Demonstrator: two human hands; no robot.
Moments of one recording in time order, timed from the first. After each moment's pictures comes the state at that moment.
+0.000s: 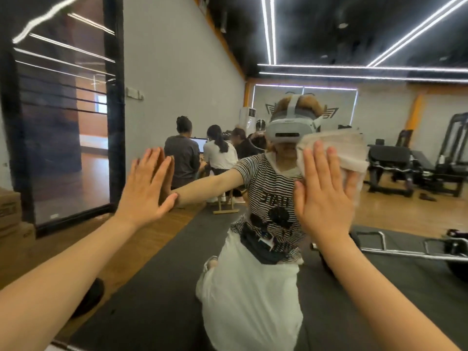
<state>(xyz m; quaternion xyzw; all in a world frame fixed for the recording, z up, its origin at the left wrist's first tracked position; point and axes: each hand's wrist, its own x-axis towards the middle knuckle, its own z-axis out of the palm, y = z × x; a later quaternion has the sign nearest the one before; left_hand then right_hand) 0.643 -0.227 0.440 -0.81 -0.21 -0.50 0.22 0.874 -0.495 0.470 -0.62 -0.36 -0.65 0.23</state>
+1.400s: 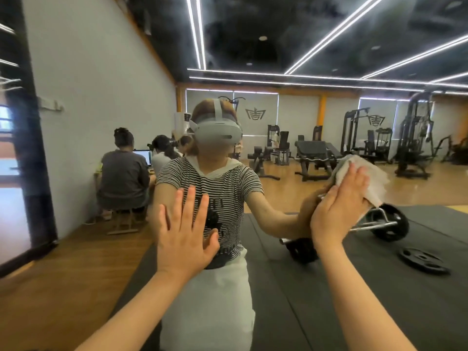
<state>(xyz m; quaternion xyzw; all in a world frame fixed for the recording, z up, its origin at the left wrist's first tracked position) 0.660 -0.208 0.429 -0.78 -0.12 -0.58 0.20 0.817 -0.433 0.485 -0.71 -0.09 -0.52 0.47</state>
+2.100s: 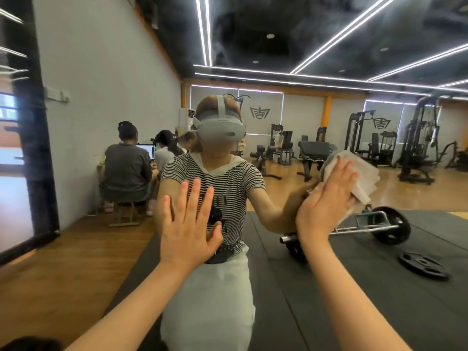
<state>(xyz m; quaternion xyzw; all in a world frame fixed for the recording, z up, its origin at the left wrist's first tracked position) 0.662 -0.207 0.428 -0.78 -0.11 -0.59 0.19 0.794 -0.405 0.490 -0.71 -0.10 -0.52 0.47</state>
